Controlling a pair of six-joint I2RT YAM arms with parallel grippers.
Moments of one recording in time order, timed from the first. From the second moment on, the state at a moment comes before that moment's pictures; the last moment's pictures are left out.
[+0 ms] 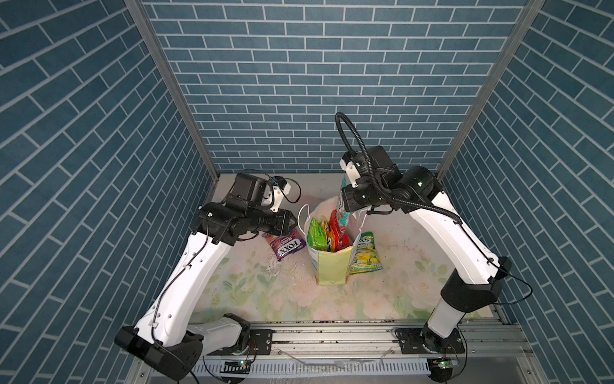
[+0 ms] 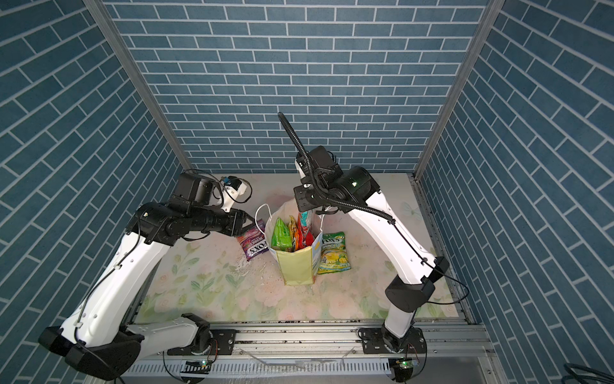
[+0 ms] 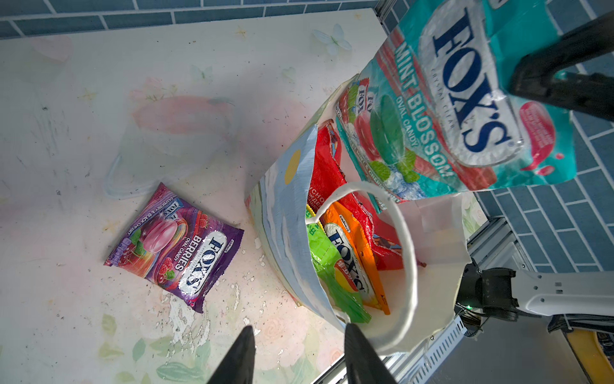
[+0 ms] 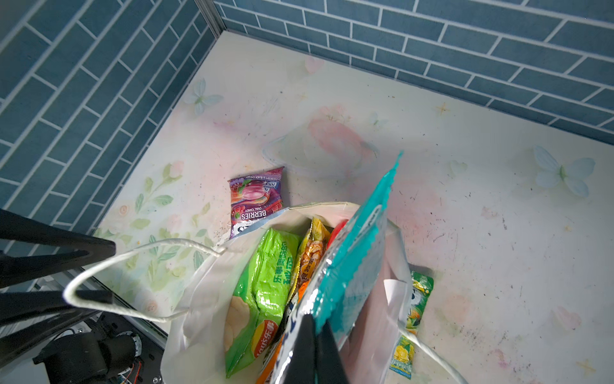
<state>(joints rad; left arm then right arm) -0.42 1.22 1.56 -1.16 0.32 -0.17 0.87 1.73 2.26 -1.31 0.11 0.31</state>
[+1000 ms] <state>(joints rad) -0.43 1.27 1.68 -1.18 0.21 -0.12 0.86 1.03 1.85 -1.12 0.80 0.32</state>
